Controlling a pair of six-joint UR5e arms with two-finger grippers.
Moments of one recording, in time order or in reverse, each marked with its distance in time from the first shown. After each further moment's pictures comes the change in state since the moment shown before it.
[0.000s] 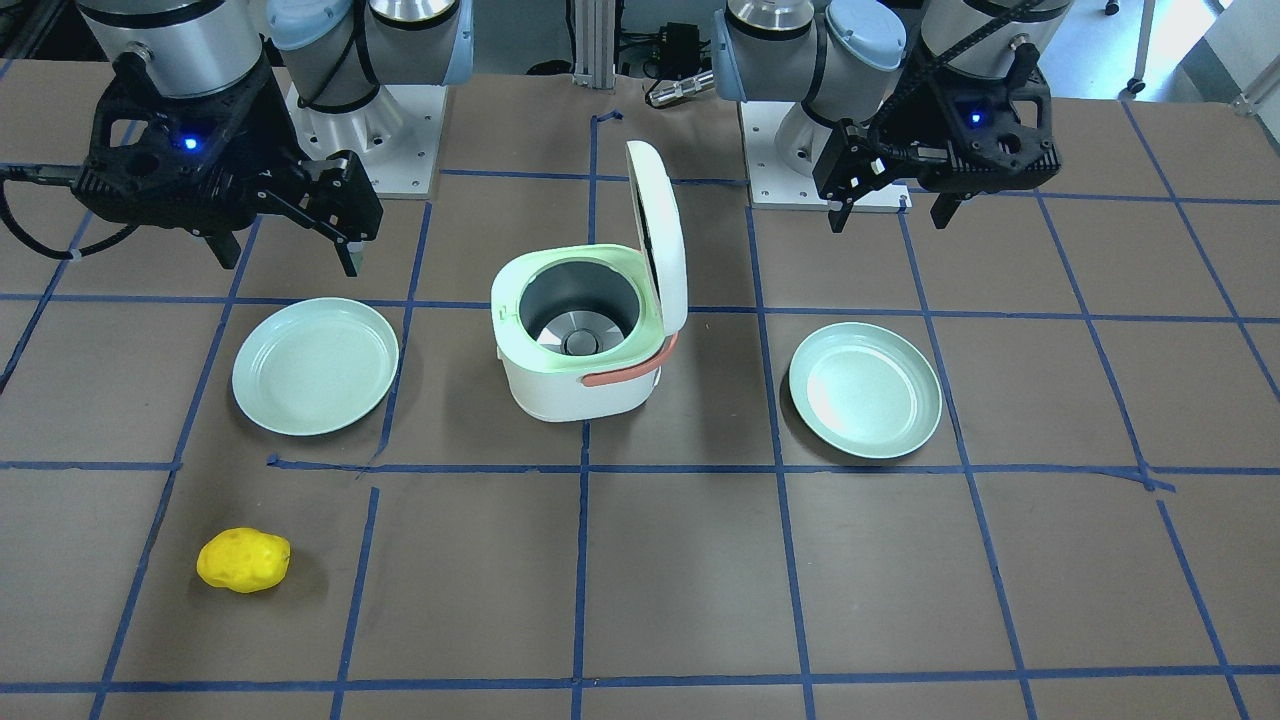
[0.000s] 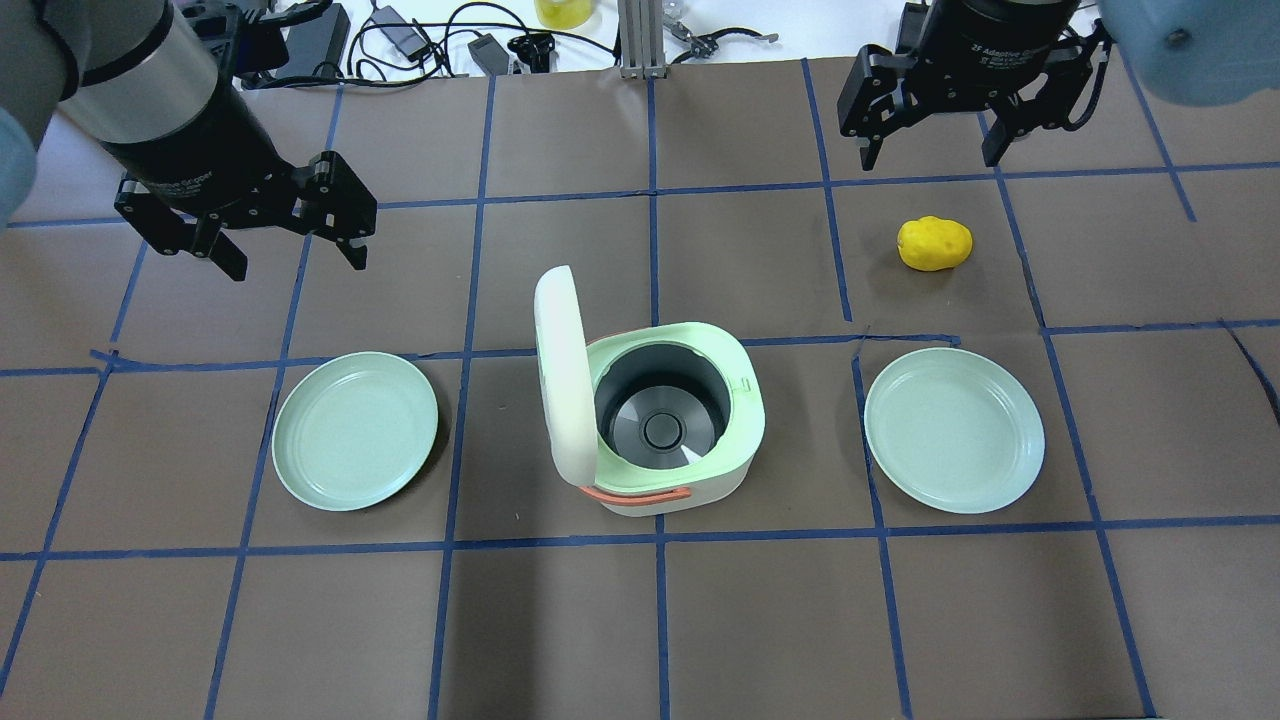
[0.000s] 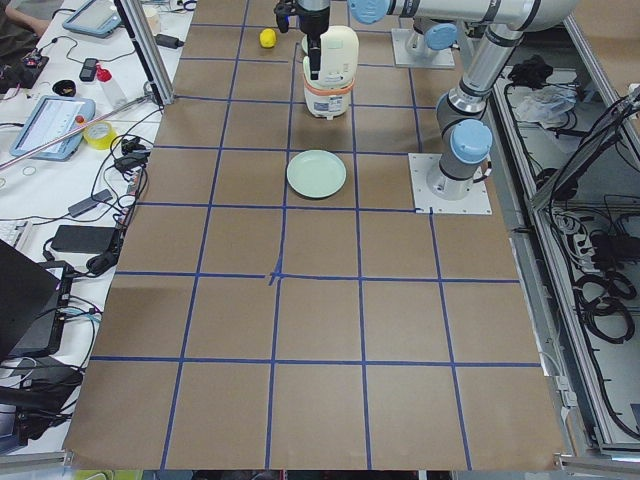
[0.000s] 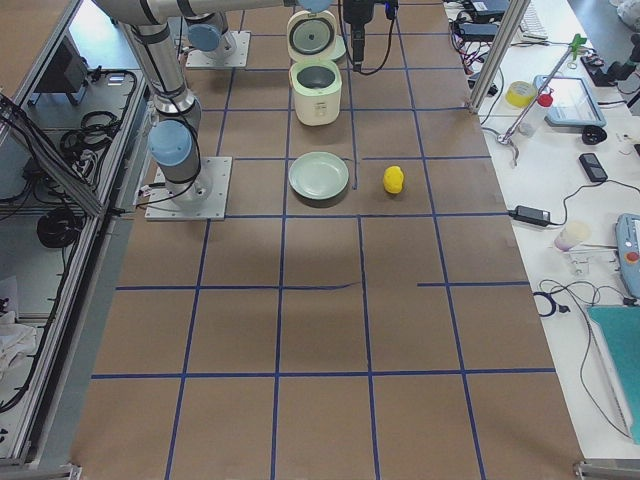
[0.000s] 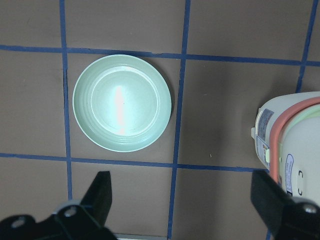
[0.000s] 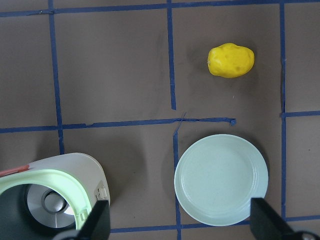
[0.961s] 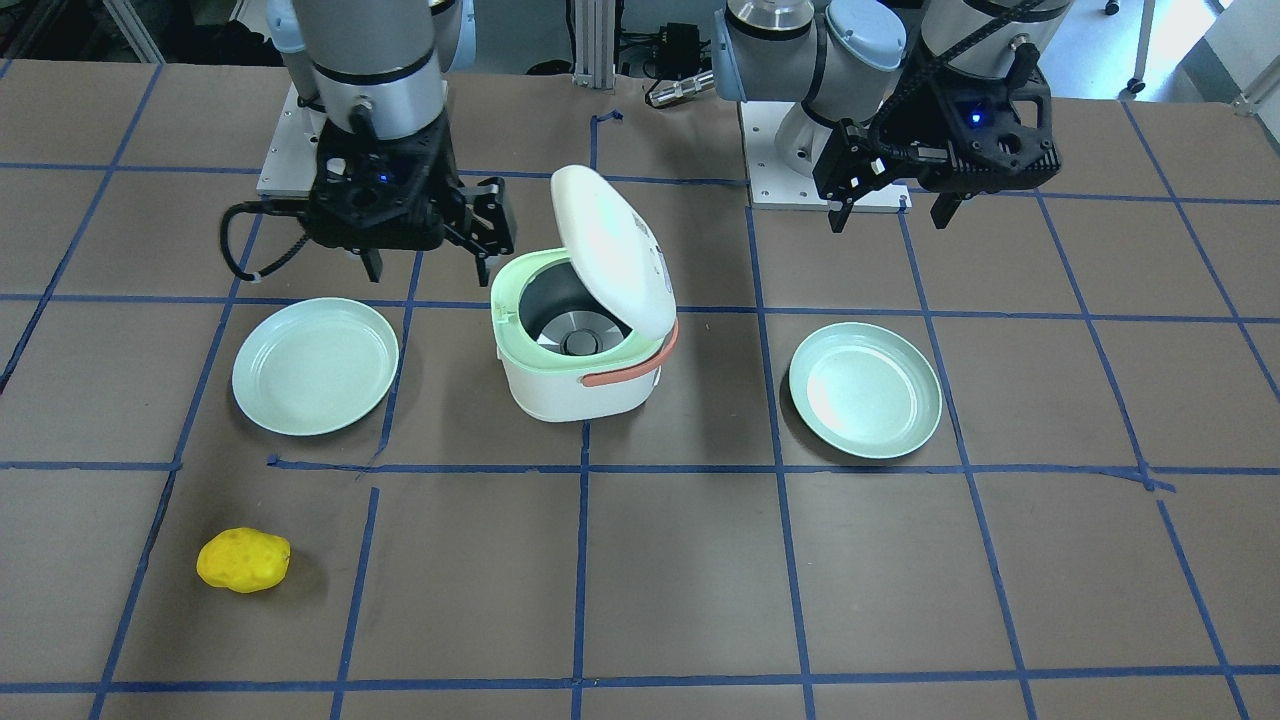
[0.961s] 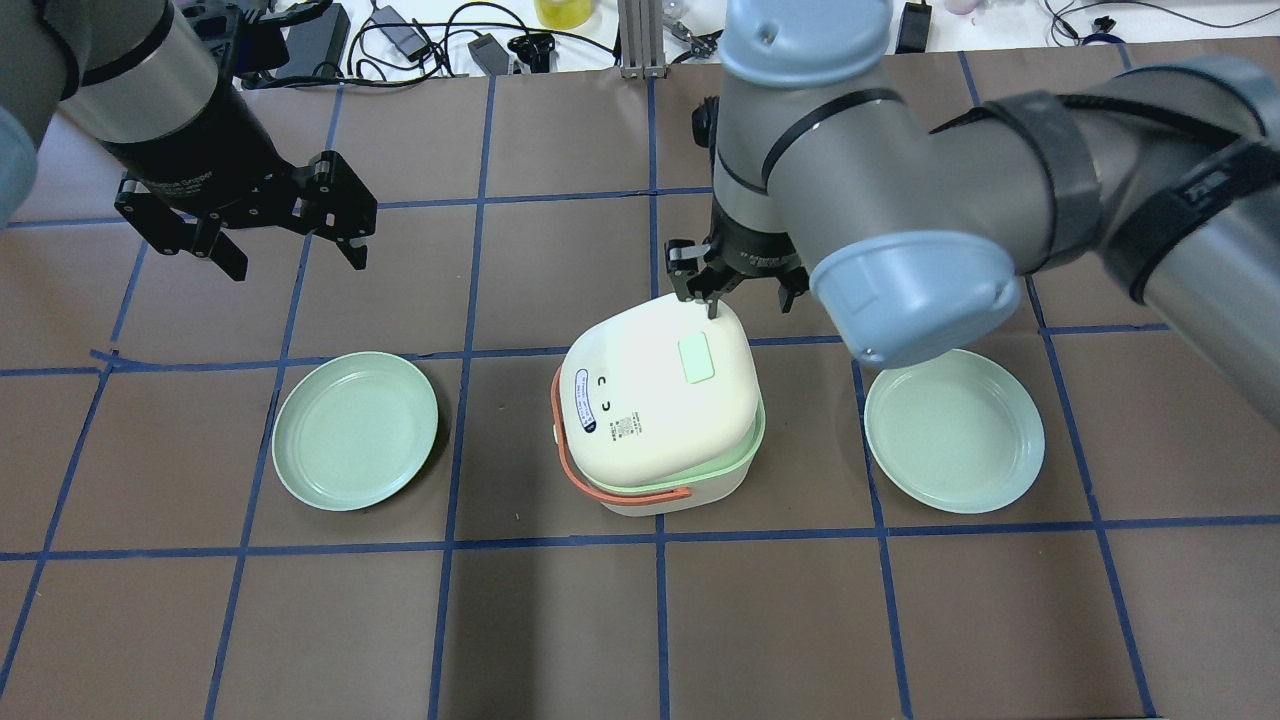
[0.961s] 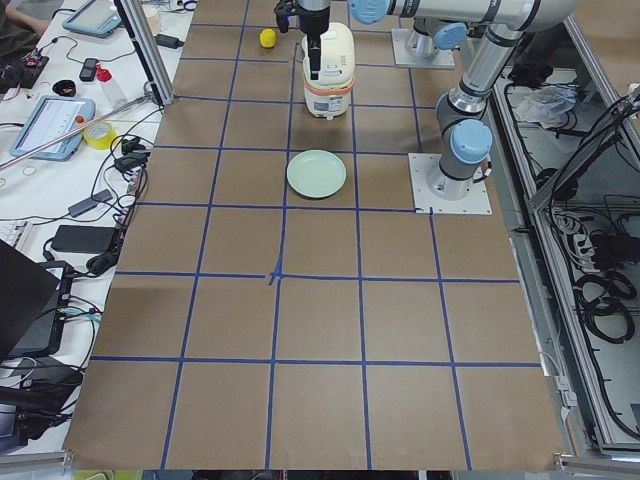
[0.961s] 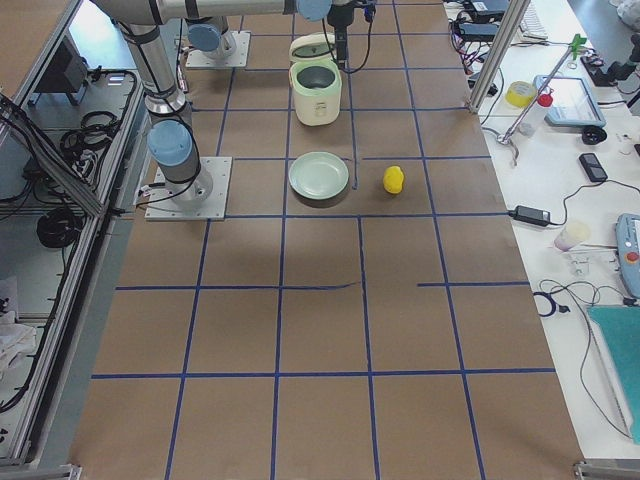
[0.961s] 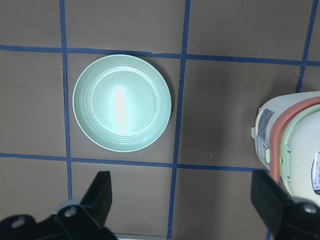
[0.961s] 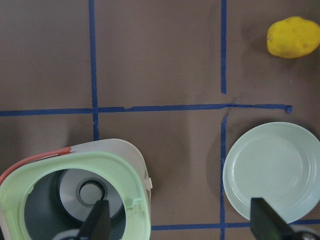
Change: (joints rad) left arm 0.000 0.000 0.000 0.000 0.000 -0.001; right arm 0.145 0.004 0.108 -0.109 -0.003 0.123
